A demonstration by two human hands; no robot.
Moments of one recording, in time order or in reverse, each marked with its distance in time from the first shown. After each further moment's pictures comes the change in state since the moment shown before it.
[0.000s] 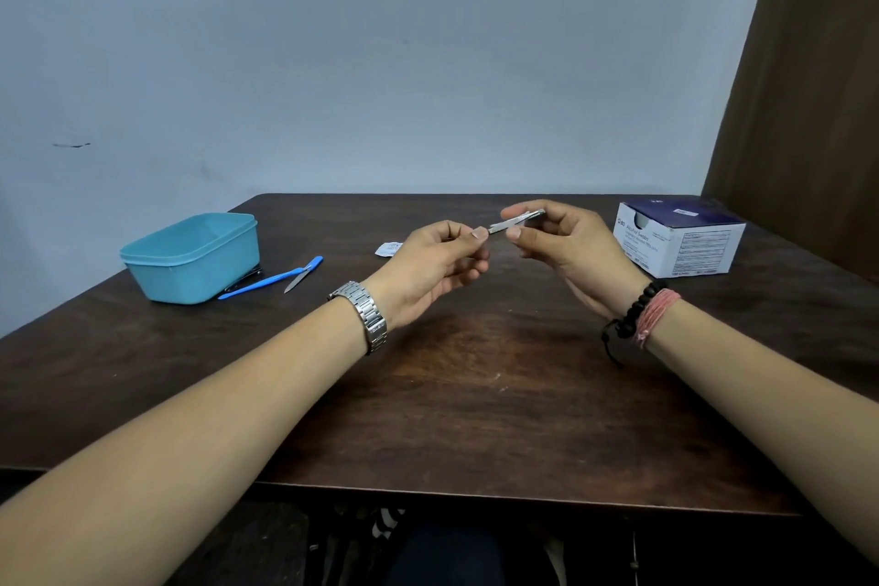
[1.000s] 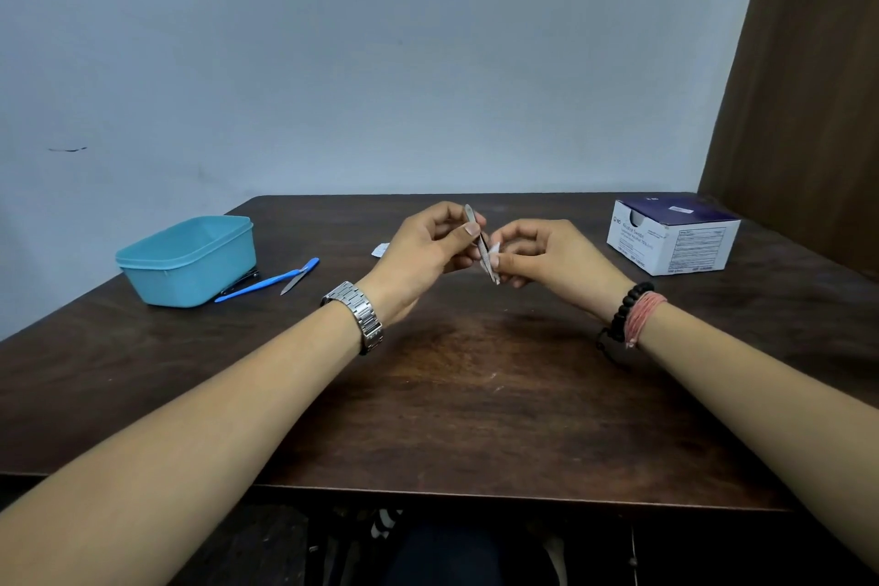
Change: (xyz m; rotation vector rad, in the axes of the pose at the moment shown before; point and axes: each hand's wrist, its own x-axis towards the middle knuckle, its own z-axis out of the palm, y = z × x) left_hand 0.000 0.003 0.000 0.220 0.012 0.241; right_hand -0.001 0.004 0.003 -0.317 -0.142 0.066
